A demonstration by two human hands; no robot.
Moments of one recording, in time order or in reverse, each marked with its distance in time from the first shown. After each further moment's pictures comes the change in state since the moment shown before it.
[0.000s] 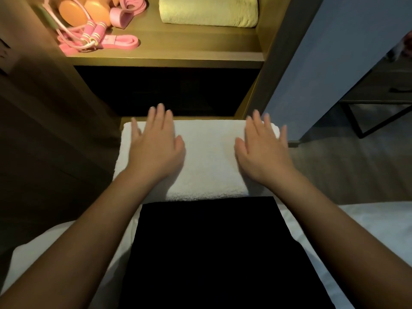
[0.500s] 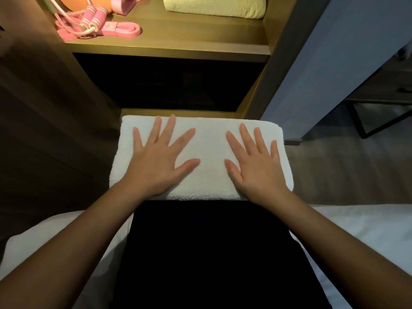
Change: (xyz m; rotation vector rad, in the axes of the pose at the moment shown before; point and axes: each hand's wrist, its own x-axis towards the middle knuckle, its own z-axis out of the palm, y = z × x) left_hand -0.024 -0.019 0.035 0.033 -0.105 0.205; right_hand -0.022 0.008 0.048 -0.035 -0.050 -0.156
